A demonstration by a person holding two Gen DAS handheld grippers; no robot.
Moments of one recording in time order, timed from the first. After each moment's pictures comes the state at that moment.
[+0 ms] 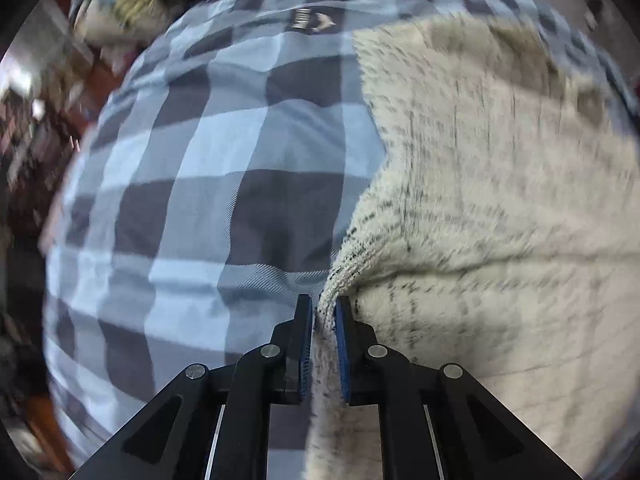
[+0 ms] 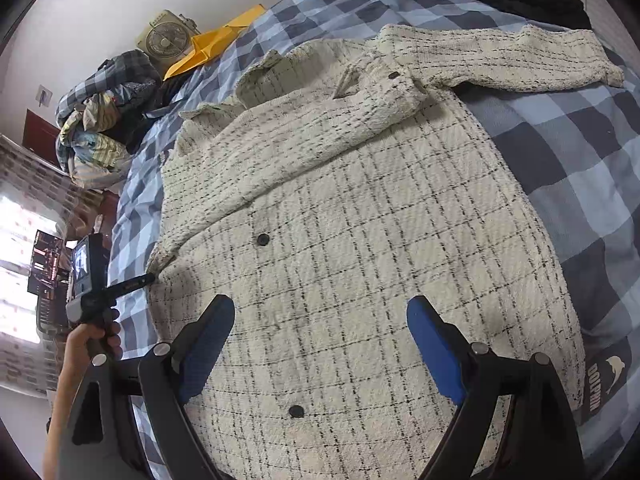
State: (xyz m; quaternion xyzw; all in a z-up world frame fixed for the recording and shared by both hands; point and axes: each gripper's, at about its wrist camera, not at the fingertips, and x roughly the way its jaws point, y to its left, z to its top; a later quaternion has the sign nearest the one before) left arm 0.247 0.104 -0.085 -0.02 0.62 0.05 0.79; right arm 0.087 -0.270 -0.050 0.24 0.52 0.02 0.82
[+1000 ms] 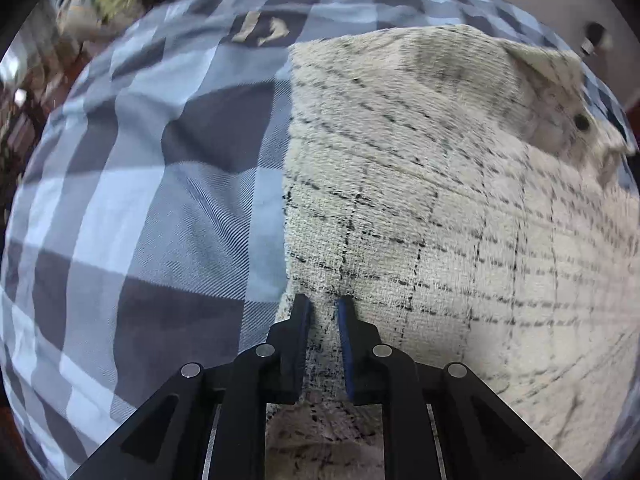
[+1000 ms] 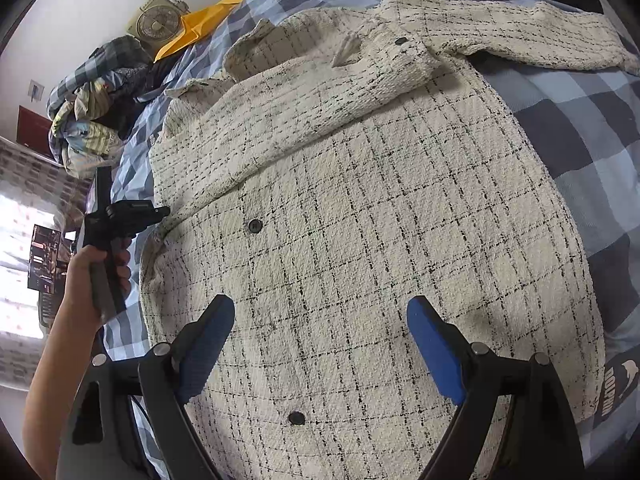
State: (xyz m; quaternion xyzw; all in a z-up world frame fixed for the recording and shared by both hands) left arm 0.345 0.065 -0.144 -0.03 0.59 0.01 0.81; right arm 0.101 -0.268 -0.076 0.25 0.56 0.03 0.79
